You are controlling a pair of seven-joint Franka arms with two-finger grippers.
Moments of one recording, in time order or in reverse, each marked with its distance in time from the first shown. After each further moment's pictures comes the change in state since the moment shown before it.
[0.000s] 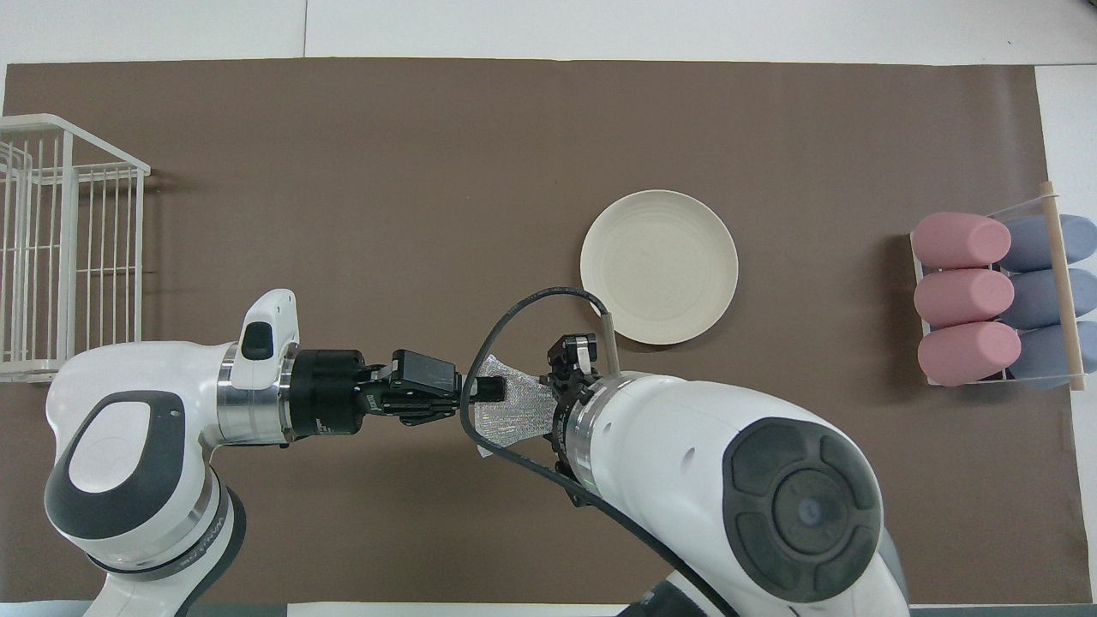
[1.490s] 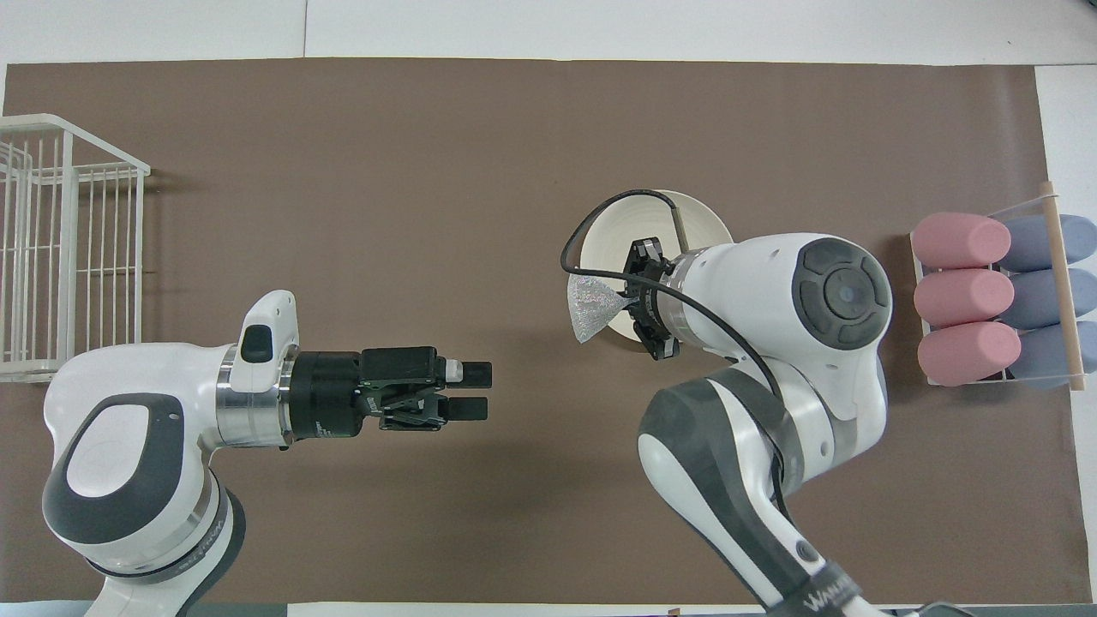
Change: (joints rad) left arm -0.001 -0.009 -0.002 -0.001 0.008 0.002 0.004; right arm -0.205 0.253 -0.014 -0.096 0.000 0.340 -0.417
